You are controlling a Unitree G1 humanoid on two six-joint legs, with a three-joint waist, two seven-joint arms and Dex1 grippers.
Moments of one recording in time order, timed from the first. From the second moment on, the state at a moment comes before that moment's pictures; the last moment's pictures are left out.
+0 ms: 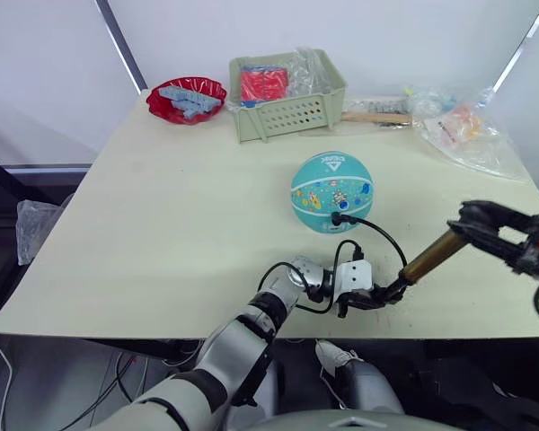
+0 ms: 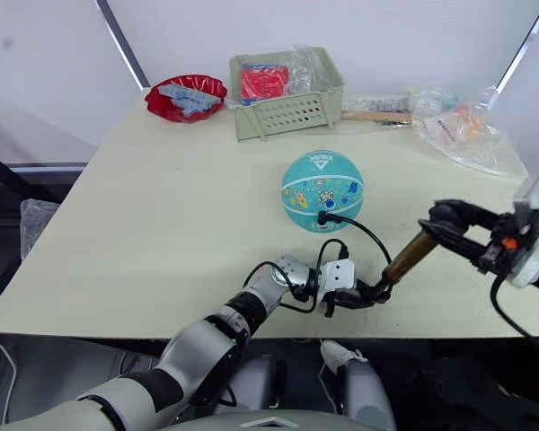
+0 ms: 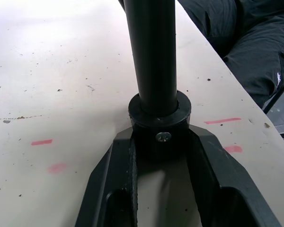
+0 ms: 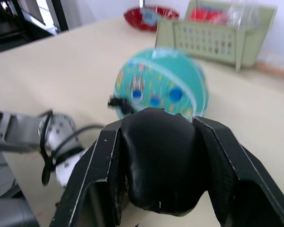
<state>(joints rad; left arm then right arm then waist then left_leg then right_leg) -0.71 -0.08 -0.39 1.17 0.23 -0.47 -1.04 0.11 -0.93 -0.66 -0.61 1.03 0.72 0.74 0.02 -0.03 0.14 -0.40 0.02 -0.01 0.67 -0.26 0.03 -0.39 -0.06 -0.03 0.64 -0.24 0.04</state>
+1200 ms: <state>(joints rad) -0.70 -0.07 -0.39 1.17 0.23 -0.47 -1.04 0.25 -0.77 -0.36 -0.60 0.70 0.44 0.77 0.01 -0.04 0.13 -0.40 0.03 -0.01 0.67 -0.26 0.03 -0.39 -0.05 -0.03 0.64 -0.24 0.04</state>
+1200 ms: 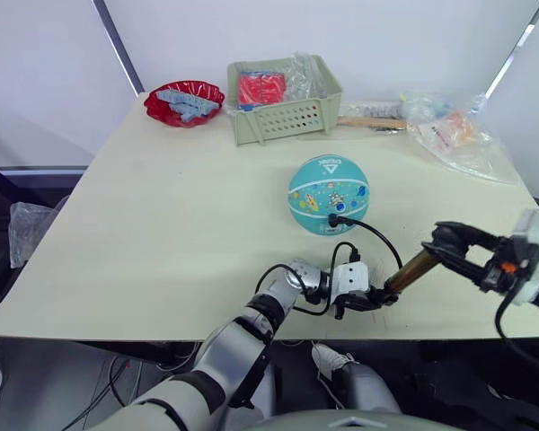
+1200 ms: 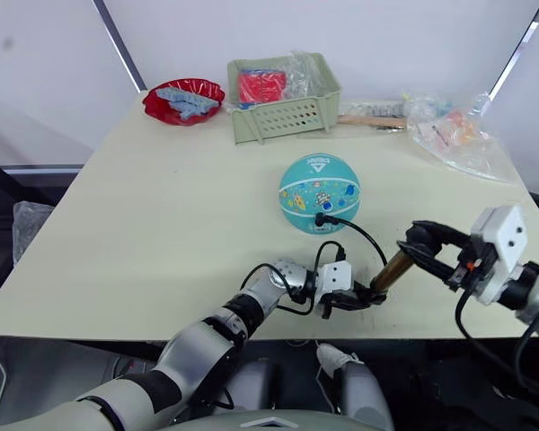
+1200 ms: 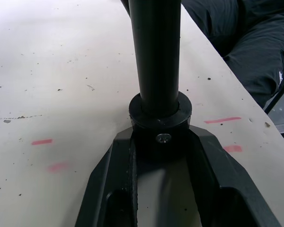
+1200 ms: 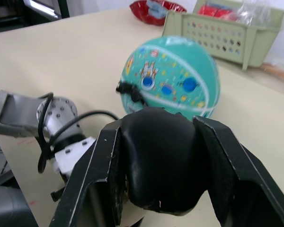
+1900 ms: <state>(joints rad) -0.71 -0.08 -0.39 1.17 0.23 -0.47 -1.04 0.29 -0.77 -0.41 -0.57 0.71 0.46 0.79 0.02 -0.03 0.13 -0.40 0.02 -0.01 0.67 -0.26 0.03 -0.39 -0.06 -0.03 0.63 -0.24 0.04</state>
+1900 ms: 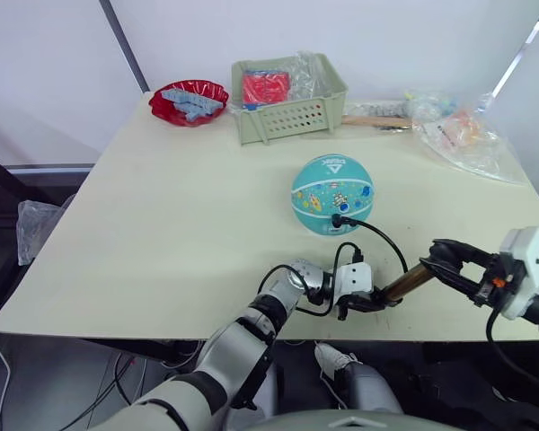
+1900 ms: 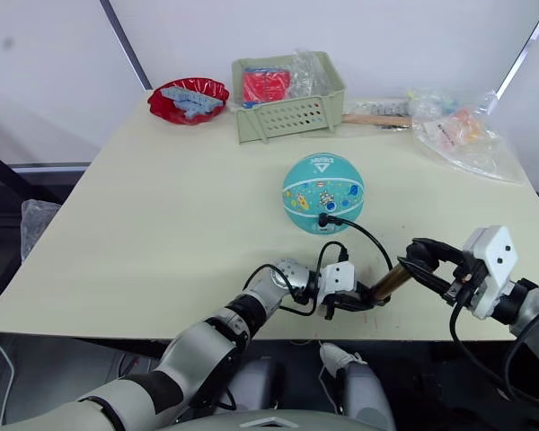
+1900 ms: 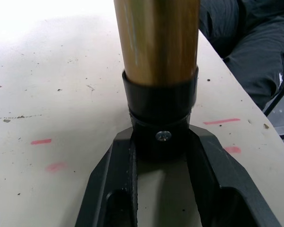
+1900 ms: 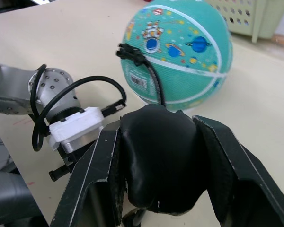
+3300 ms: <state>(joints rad) -0.71 -0.07 -0.39 1.17 0.23 -0.47 -1.05 0.10 -0.93 -0.71 -0.62 1.02 0.73 0.79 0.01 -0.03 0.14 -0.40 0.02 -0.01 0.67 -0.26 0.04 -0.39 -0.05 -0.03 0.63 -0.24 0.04</state>
